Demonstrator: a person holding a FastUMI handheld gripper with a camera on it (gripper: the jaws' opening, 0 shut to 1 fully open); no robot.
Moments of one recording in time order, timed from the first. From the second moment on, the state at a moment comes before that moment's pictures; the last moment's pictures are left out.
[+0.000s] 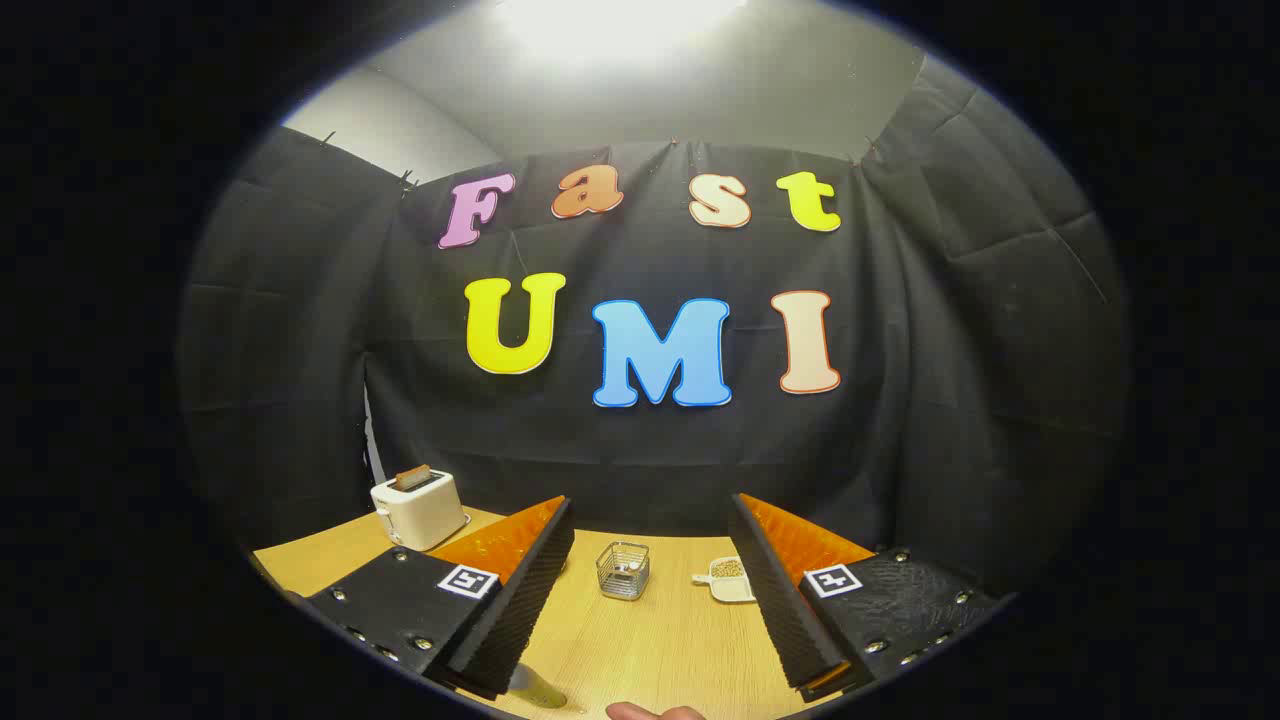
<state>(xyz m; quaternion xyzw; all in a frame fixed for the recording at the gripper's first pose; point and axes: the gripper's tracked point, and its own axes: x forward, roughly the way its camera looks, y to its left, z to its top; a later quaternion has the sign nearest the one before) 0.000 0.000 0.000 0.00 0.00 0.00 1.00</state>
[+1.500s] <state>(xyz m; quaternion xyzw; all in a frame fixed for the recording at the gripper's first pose) -0.040 0.073 -0.131 0.05 -0.02 0.06 1.00</state>
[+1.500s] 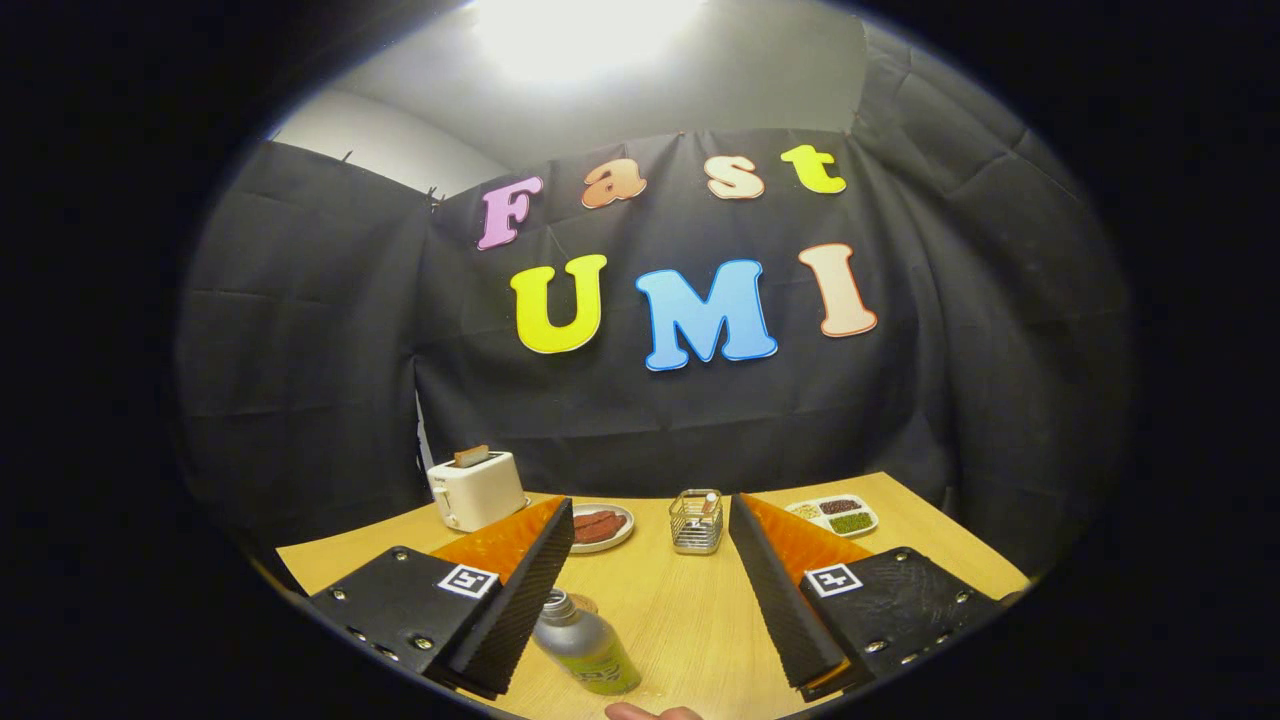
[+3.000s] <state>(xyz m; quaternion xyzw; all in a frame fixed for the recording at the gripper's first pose) 0.038 0.147 -0.275 0.00 0.03 0.01 1.00</state>
